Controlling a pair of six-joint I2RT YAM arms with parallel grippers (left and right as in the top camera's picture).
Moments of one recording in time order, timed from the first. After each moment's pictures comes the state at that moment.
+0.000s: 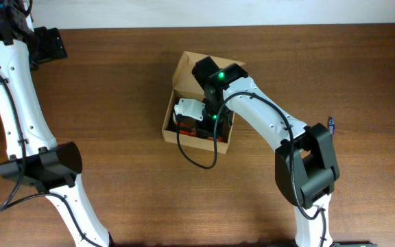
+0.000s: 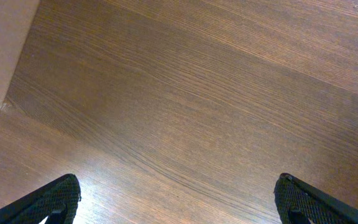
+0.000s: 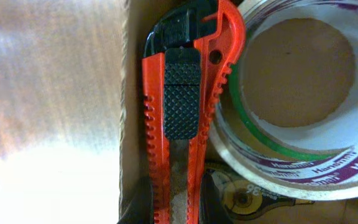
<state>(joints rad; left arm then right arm) 0.24 2.25 2.76 -1.63 -0.18 -0.09 0.53 2.13 1.78 -1.20 -0.35 -0.82</state>
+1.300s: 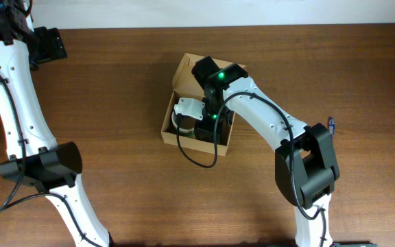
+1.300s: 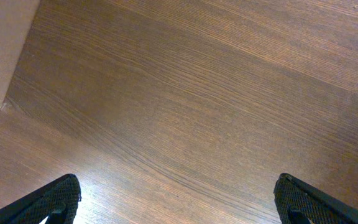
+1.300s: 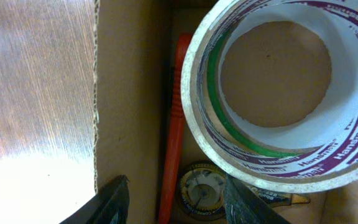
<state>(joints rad) 0.24 2.25 2.76 -1.63 -0.18 -0.09 0.53 2.13 1.78 -1.17 -0.33 -0.81</state>
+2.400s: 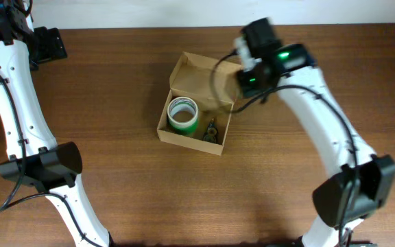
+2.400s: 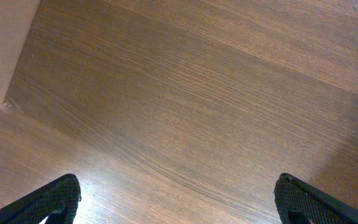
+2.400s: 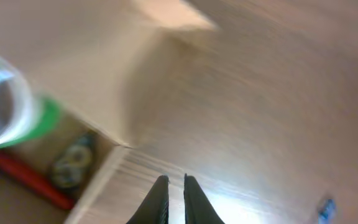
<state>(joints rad) 0.24 2.25 2.76 -1.63 -0.18 -0.09 0.29 1.87 1.83 -1.14 0.10 0.00</state>
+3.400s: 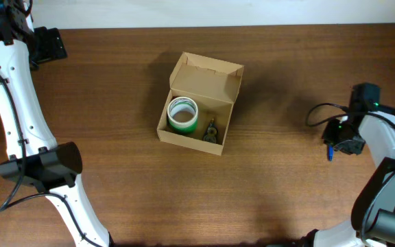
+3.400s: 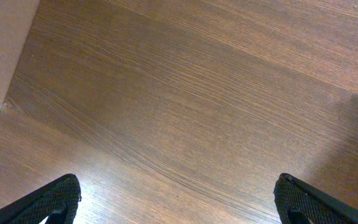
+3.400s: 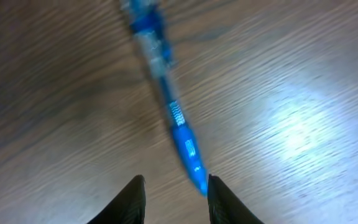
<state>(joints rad) 0.24 2.25 2.76 -1.63 -0.18 -0.09 -0.37 1.74 1.12 -0.81 0.06 0.18</state>
